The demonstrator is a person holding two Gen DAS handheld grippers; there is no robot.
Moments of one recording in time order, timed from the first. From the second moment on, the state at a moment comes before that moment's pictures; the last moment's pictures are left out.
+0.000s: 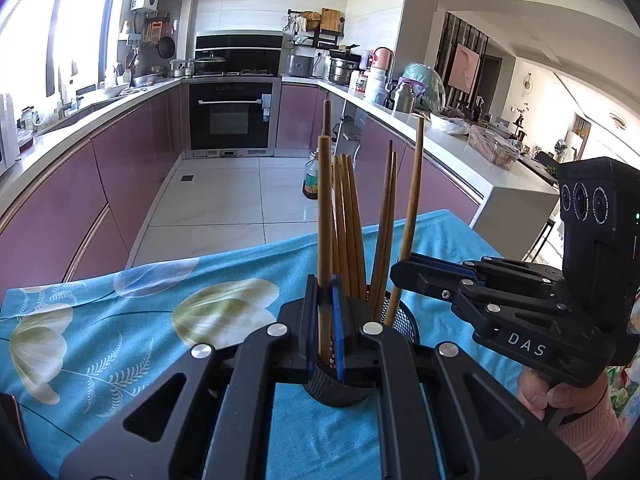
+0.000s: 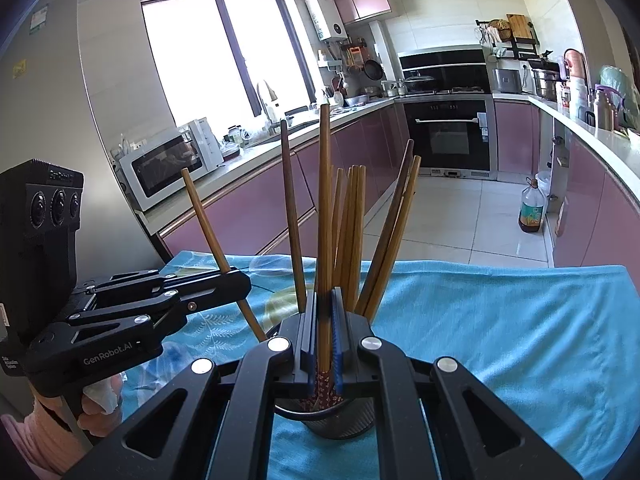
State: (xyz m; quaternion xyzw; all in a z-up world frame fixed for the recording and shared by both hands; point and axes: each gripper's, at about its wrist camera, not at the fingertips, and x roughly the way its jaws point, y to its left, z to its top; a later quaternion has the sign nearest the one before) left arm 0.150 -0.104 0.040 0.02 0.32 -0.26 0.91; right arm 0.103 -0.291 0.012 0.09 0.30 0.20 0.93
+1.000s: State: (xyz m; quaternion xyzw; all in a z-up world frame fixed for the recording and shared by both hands) left arm 0.177 -0.111 0.023 0.02 0.34 -0.27 0.90; right arm 0.112 -0.294 0.003 0.09 0.31 0.20 0.93
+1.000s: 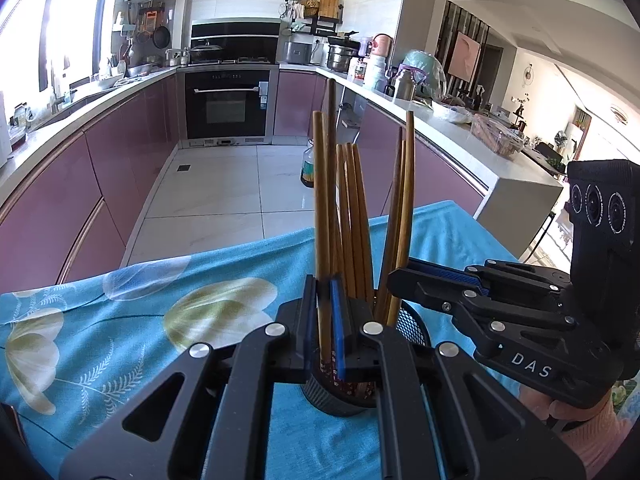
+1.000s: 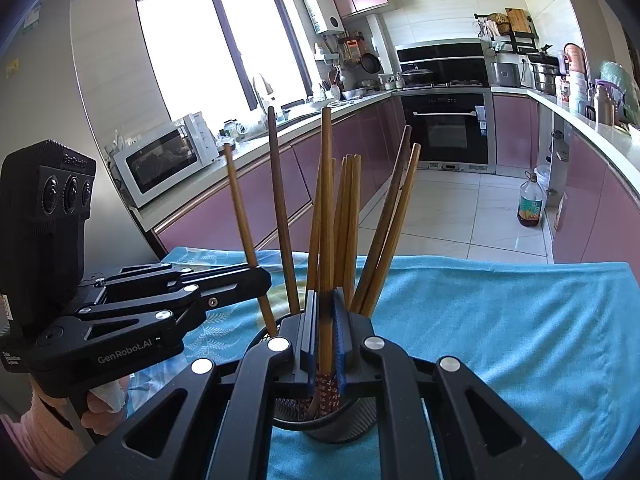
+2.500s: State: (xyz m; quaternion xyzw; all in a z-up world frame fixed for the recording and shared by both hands) left arm 0.023 -0.001 0.002 0.00 0.16 -0.08 0.98; right arm -0.013 -0.263 -0.007 -0.01 0.16 0.09 0.98
